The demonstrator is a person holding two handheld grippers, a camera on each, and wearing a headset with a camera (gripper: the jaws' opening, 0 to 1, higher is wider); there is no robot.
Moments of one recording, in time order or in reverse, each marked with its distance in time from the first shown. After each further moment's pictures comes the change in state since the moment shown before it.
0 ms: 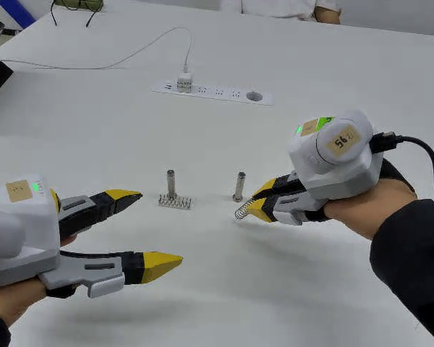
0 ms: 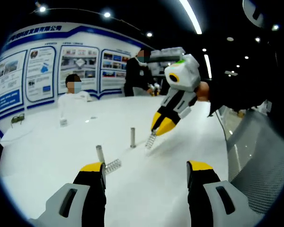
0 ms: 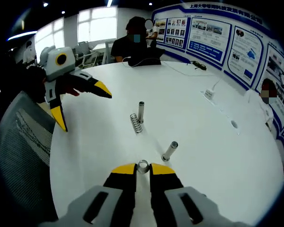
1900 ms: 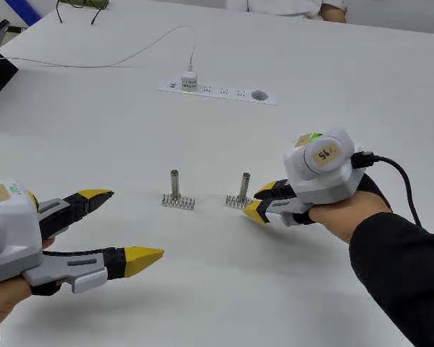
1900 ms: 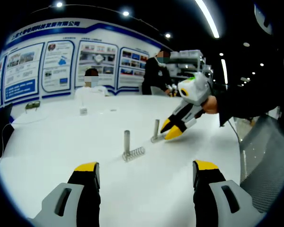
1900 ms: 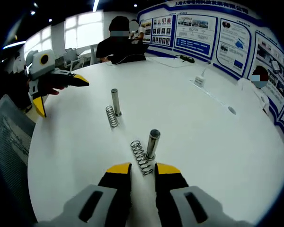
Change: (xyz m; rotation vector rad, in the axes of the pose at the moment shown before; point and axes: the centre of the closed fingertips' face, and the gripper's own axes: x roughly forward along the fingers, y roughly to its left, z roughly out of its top) left arm -0.022 0.042 -0.024 -0.098 -0.004 0.148; right arm 0.051 -0.040 -0.031 0.099 -0.026 -0.072
